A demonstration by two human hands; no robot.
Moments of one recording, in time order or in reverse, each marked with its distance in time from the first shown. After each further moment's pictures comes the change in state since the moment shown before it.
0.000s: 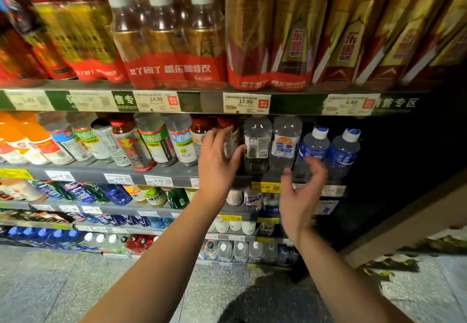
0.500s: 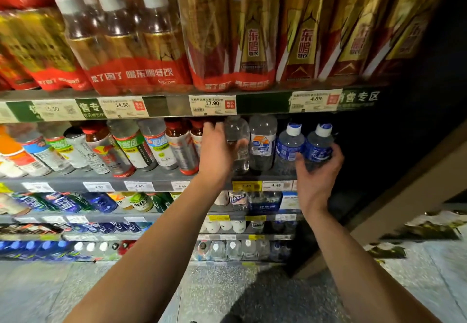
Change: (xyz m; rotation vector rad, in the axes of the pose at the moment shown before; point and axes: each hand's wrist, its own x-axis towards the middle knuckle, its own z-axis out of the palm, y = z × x) left_hand 0.027 0.039 0.037 0.079 -0.193 -0.062; right_hand 0.066 0.043 -0.050 -0.098 0.116 0.128
